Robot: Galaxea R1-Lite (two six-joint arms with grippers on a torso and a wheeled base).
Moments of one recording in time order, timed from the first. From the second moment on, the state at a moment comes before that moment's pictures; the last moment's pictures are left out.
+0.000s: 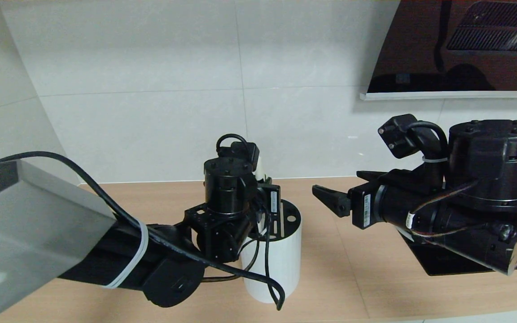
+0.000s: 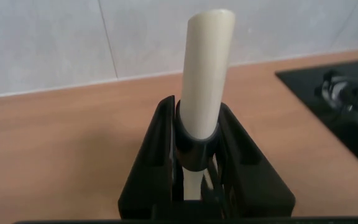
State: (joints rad) left arm -0.72 2.01 -0.94 -0.89 0.48 -0.15; right arm 0.77 1.57 -0.84 -0.54 -0.22 0.11
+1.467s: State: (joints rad) left arm -0.73 2.03 -0.91 -0.88 0.50 -0.15; right arm 0.76 1.58 -0.84 -0.54 -0.22 0.11
